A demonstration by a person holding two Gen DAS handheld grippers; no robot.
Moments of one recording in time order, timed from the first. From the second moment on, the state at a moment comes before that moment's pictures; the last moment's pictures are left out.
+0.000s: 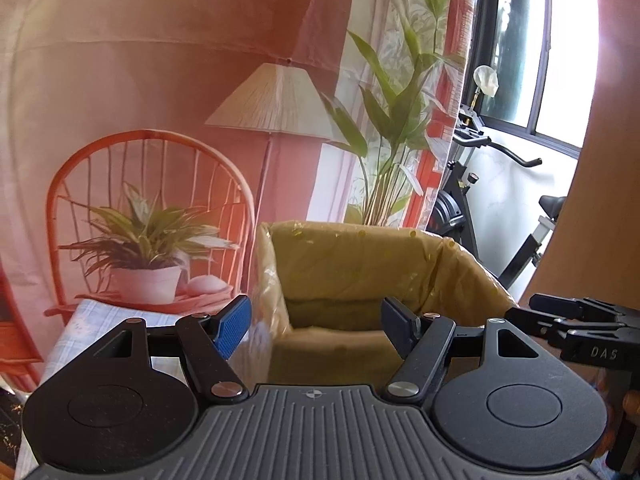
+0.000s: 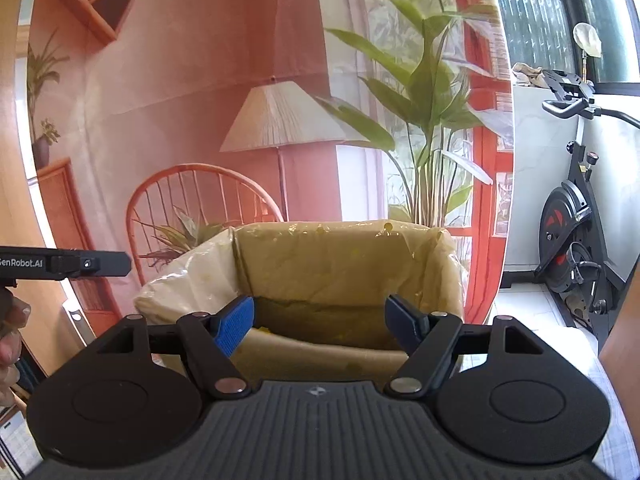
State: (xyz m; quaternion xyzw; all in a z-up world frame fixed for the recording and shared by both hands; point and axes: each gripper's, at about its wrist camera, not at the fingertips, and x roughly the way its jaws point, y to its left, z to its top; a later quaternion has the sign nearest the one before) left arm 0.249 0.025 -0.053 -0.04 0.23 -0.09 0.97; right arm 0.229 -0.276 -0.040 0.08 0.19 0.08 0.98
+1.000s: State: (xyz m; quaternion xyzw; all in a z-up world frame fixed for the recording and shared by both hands) left arm 0.126 0.098 -0.129 -0.05 0.31 -0.11 0.94; right arm 0.107 -0.205 -0.119 0.14 0.25 0.10 0.95
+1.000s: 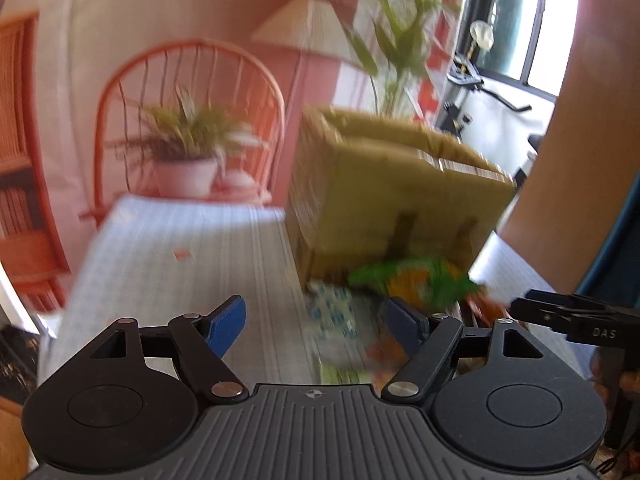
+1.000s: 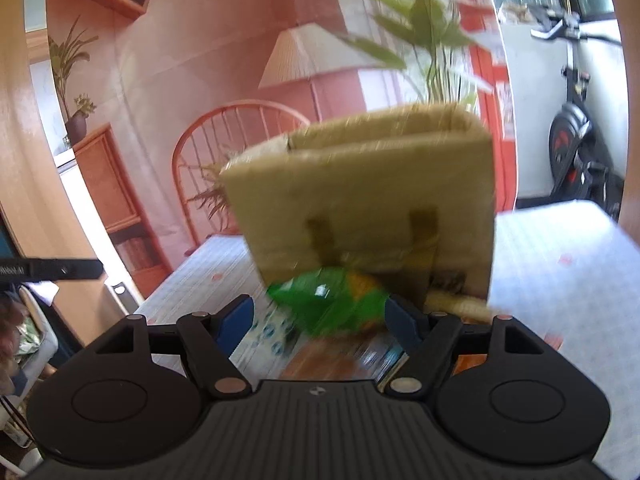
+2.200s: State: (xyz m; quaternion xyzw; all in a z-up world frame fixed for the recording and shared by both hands) left arm 0.112 0.069 -0.220 -0.04 0.40 -0.20 0.89; right arm 0.096 -0.169 -0.199 0.23 0.38 0.14 0.89
